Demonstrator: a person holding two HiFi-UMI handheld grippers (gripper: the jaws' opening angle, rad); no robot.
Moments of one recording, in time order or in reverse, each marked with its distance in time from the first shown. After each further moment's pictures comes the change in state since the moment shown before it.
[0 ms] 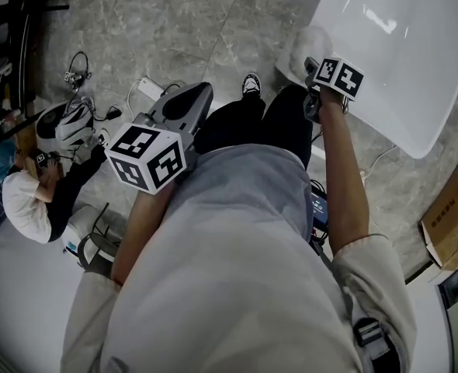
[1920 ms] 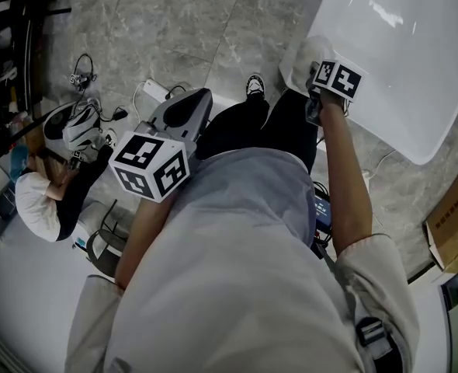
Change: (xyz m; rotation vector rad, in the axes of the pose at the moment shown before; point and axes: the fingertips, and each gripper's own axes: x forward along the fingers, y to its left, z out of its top) left arm 0.029 0.003 0.020 0.038 0.062 0.057; right arm 0.024 -0.019 0.018 -0.019 0.052 -0.049
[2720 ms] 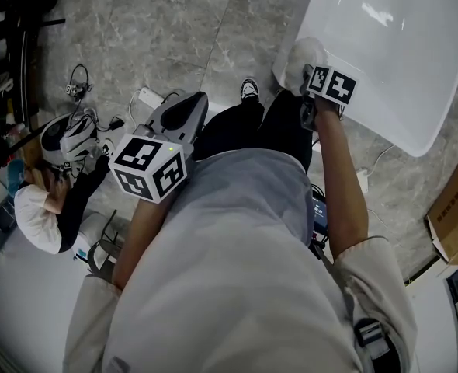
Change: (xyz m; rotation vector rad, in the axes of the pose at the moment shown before) left arm -0.003 -0.006 -0.007 0.043 0.001 -0.025; right arm -0.026 0.006 -0.008 -0.019 -0.045 0.030
